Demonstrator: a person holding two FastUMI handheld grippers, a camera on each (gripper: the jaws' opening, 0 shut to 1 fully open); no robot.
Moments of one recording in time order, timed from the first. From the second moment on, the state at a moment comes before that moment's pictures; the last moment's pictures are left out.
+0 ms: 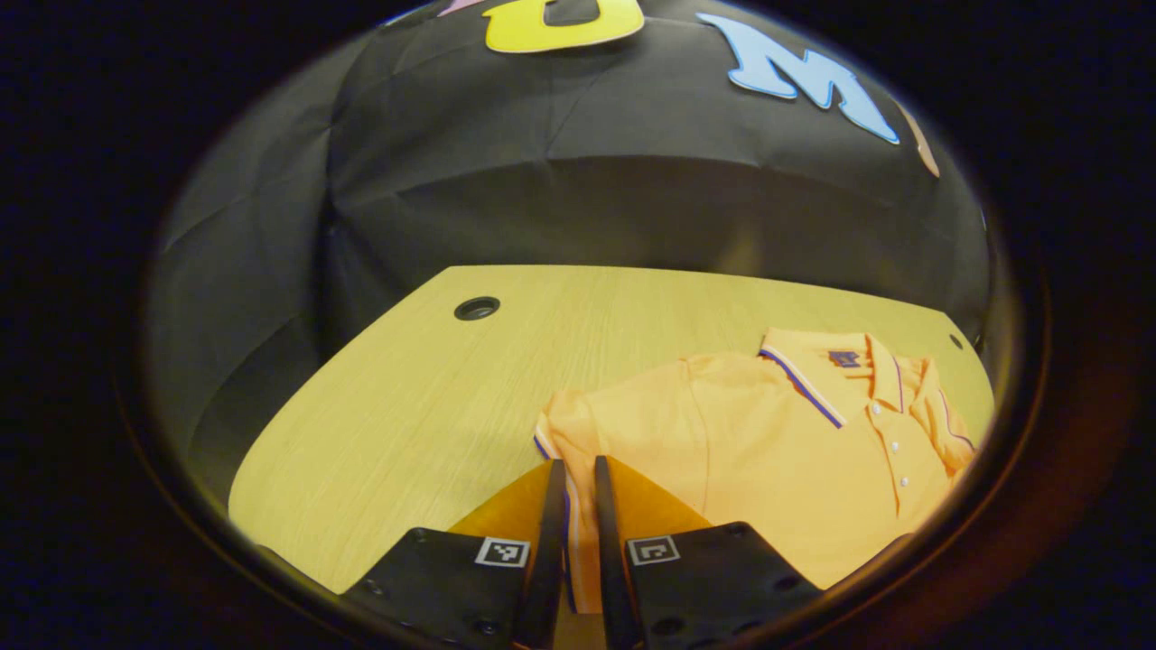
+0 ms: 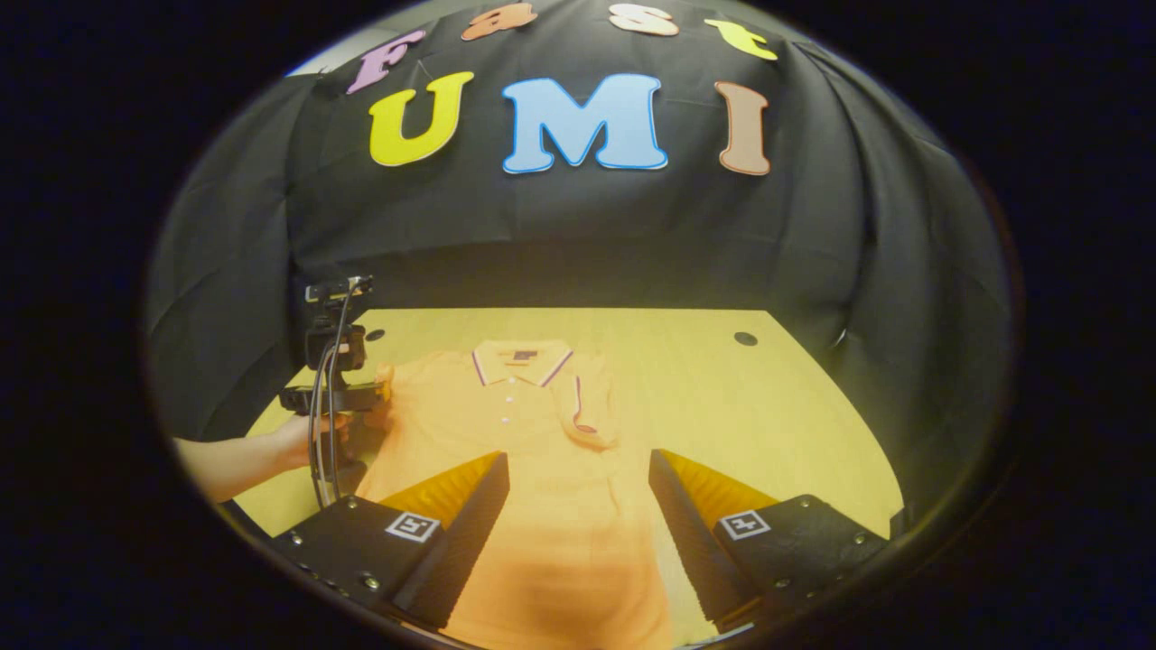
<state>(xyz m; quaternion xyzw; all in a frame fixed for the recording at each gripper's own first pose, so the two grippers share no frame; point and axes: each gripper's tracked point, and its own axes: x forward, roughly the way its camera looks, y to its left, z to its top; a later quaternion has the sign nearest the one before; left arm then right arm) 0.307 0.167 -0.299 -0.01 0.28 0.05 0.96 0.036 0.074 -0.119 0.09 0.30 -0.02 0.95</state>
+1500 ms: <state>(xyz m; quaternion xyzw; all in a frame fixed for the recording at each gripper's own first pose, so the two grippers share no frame) 0.292 0.008 -0.273 0.08 0.28 -0.11 0.95 0.003 0.059 -0.138 0.12 0.32 -0.07 0.94</state>
